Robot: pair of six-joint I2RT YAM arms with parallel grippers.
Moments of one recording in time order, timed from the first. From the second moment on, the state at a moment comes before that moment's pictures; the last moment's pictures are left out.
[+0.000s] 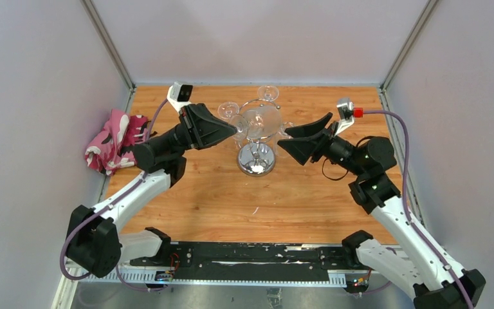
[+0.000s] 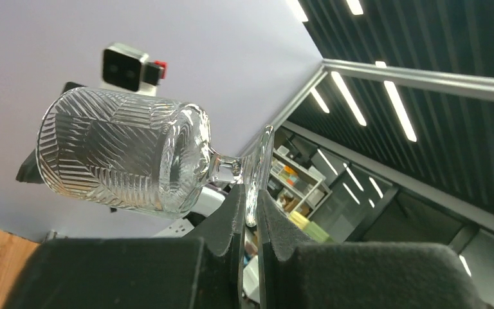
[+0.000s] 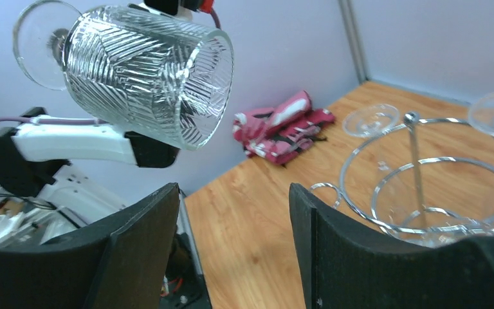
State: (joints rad) left arm -0.46 1.21 0.81 1.39 0.76 -1.78; right arm 0.48 0.80 0.81 0.28 -0.56 0.55
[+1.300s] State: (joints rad) left arm -0.46 1.18 0.75 1.52 0.77 -1.79; right arm 0.43 1.22 0.86 1.41 -0.88 1.30
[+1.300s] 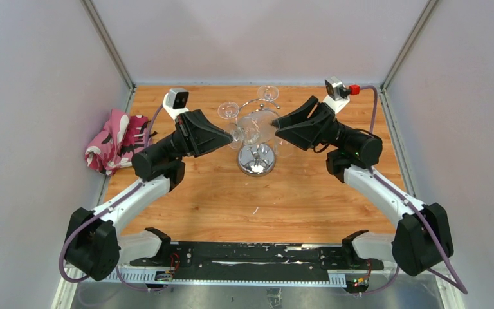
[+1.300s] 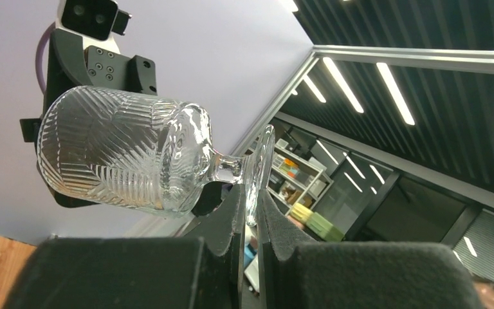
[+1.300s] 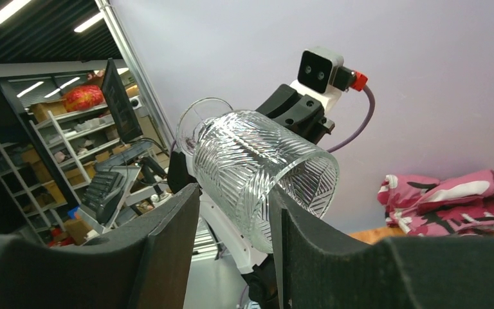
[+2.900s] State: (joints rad) left arm -0.40 1.55 1.00 1.52 0.81 -1.74; right arm 0.53 1.02 0.88 1.12 -0.88 1.17
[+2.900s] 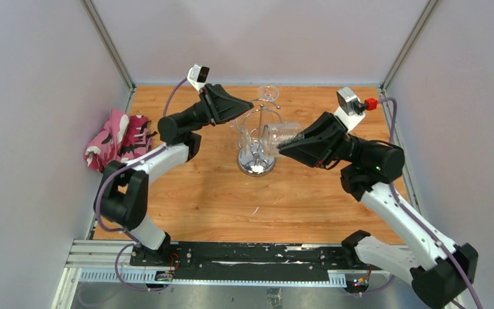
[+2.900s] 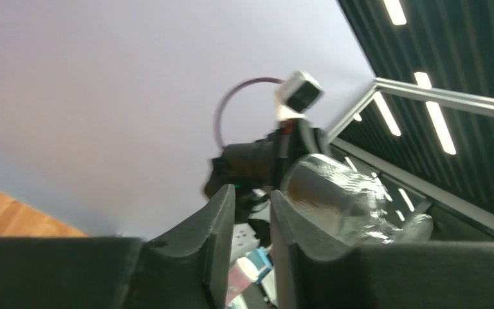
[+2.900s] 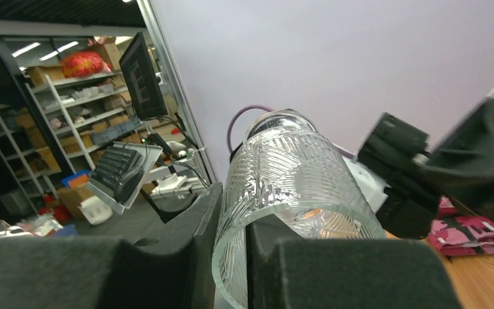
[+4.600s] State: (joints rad) left arm -0.75 1.33 1.55 -0.61 -0.34 -0.24; right arm 0.02 2.28 2.27 -1.18 -0.08 -0.09
